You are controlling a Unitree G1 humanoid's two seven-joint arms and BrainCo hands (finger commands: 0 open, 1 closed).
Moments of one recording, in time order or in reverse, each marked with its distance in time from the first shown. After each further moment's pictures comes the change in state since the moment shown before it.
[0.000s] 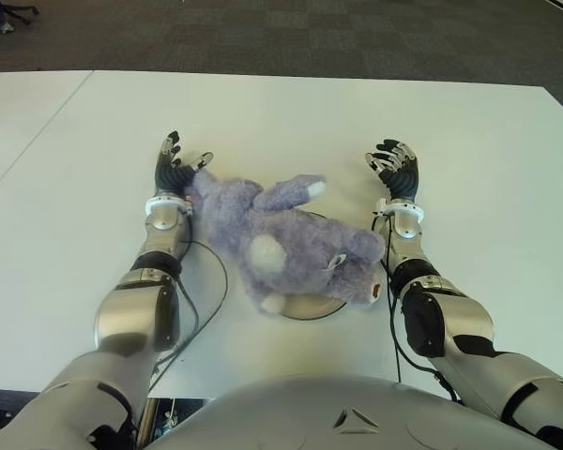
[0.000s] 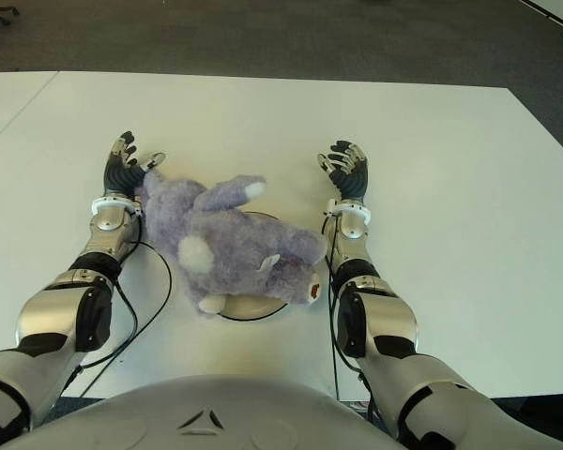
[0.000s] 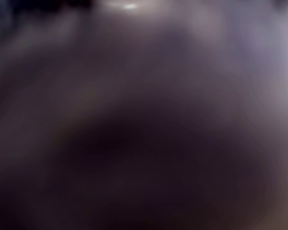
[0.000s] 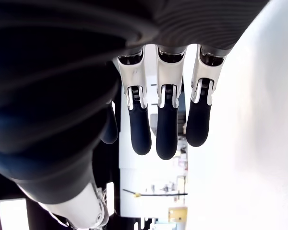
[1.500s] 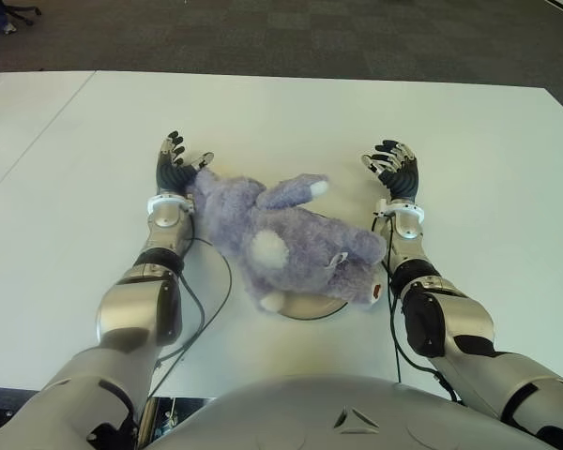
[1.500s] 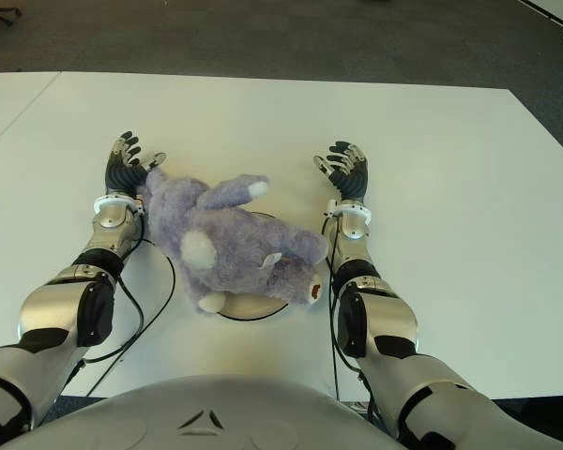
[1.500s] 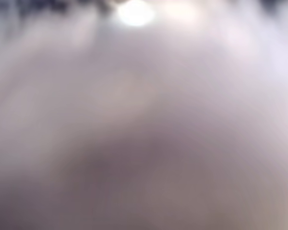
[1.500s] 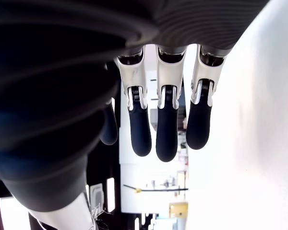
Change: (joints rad) left arm -0.031 -0.026 0.006 0.053 -0.020 0.029 0.029; right arm 0.001 -0.001 -0.015 0.000 0.002 0.000 0.032
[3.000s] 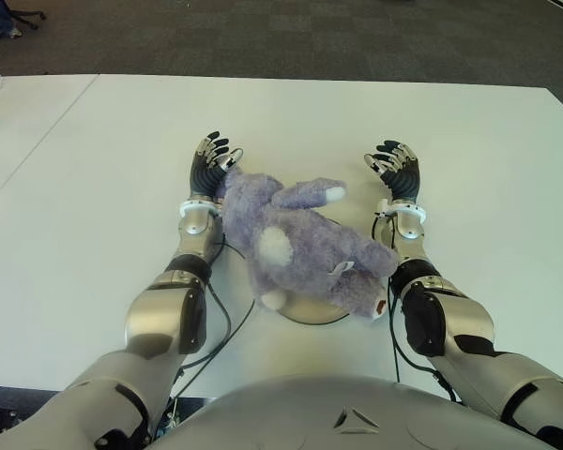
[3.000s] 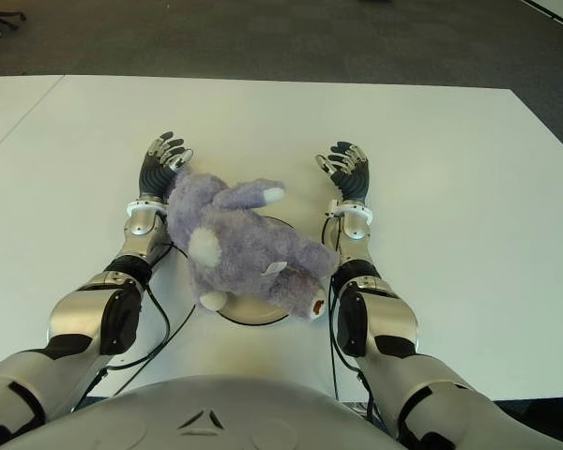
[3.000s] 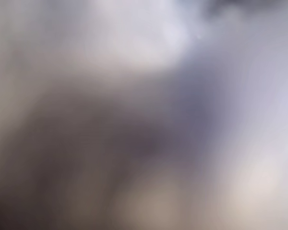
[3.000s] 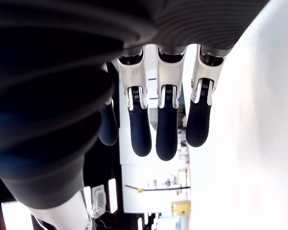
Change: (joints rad) left arm 0.045 -0.139 -0.004 -0.030 -0.036 -0.139 -0.107; right arm -0.001 0.001 -0.024 0.000 0.010 0.005 0.020
